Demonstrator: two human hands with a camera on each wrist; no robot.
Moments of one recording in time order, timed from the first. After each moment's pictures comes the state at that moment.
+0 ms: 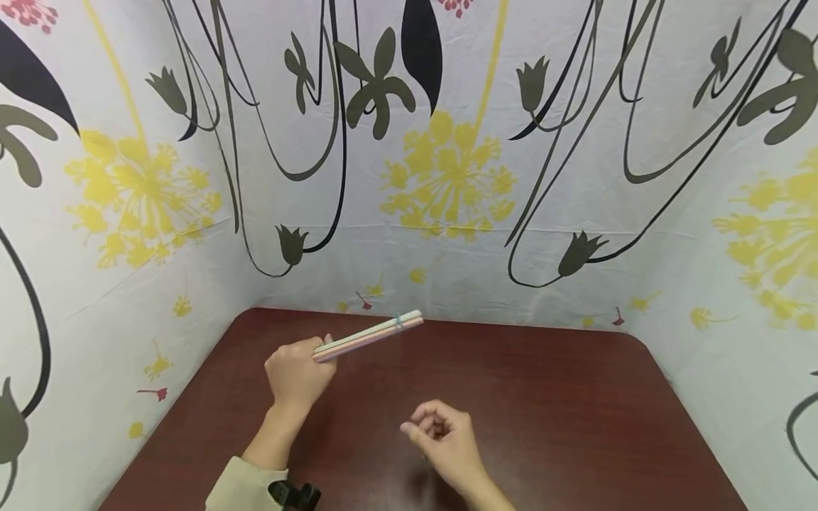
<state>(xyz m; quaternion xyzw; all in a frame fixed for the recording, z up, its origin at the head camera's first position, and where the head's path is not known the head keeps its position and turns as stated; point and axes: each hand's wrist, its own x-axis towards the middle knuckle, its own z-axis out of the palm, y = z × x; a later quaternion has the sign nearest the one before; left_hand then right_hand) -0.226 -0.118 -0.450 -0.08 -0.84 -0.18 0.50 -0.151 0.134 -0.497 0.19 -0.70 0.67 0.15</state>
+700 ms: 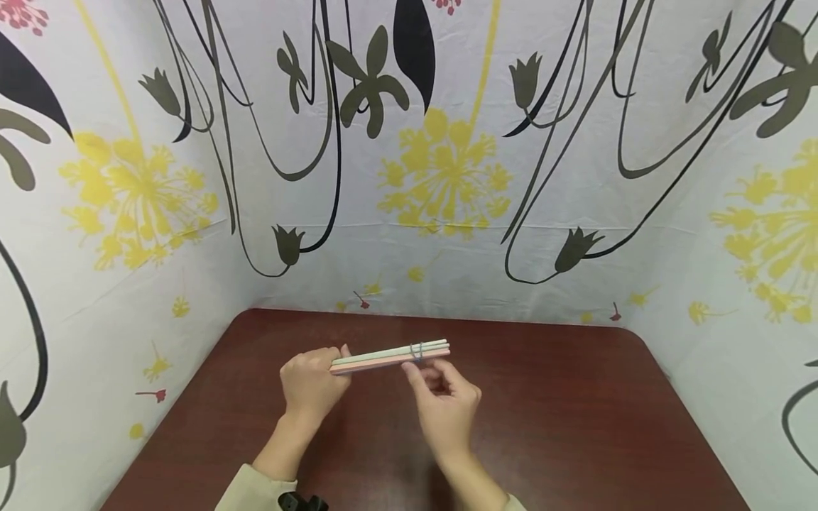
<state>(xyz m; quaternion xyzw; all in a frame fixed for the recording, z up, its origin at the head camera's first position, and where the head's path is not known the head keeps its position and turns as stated) -0.216 -0.099 -0.452 -0.13 -0.84 -0.13 0.51 -0.165 0.104 -0.442 0.11 -0.67 0.61 0.40</state>
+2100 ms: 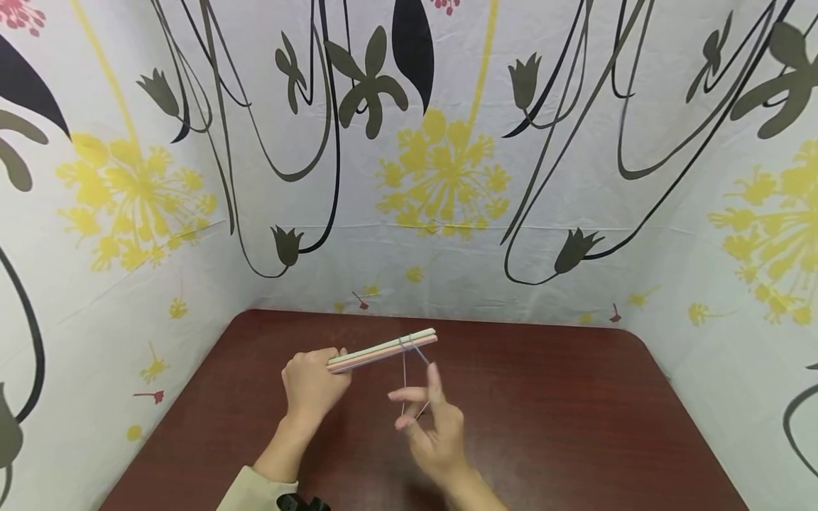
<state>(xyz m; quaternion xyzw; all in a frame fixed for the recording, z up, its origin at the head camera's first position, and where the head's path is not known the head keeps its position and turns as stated) -0.213 -0.095 -0.452 -0.06 -0.90 -0.22 0.38 -0.164 0.109 -0.456 0.46 -0.58 0.53 0.42</state>
